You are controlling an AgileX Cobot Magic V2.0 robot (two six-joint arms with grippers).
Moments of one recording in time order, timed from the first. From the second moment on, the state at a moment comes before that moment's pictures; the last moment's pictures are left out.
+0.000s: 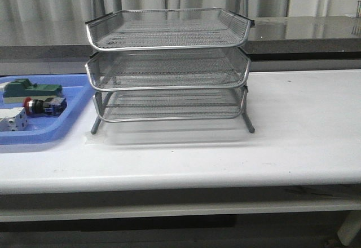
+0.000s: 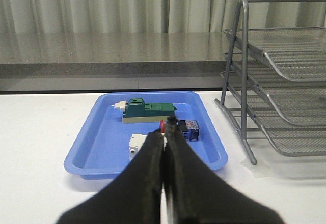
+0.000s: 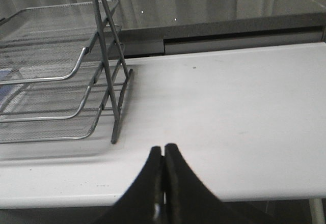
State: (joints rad) left arm -0.01 0.00 0.00 0.08 0.09 -0.10; right arm 0.09 0.26 -0.40 -0.04 0.43 0.14
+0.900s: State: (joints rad) left arm -0.01 0.00 0.00 0.08 0.09 -0.10; right arm 0.09 0.91 -0.75 0.13 0.70 0.14
